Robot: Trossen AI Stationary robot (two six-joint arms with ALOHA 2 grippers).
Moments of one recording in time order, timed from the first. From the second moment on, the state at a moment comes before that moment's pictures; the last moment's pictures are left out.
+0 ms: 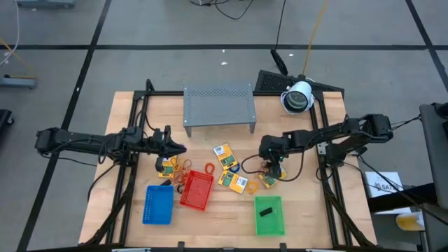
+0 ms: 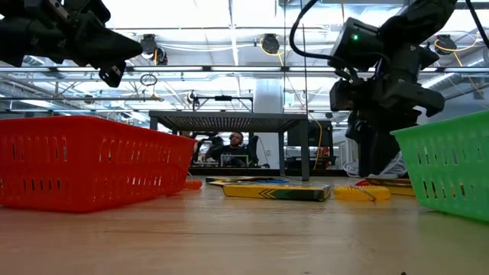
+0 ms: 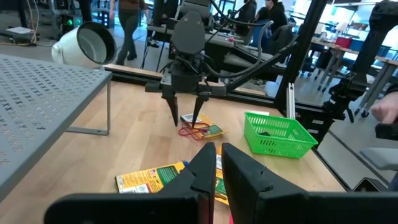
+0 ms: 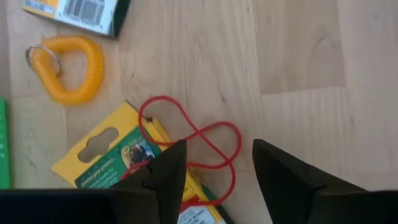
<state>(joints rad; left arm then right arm) 0.02 0.58 0.21 0.29 0.13 -0.18 -0.05 1.43 0.66 -0.36 -0.18 0.11</state>
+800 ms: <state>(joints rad) 0.02 0.58 0.21 0.29 0.13 -0.16 0.00 1.42 0.55 -0.27 -0.05 0.22</state>
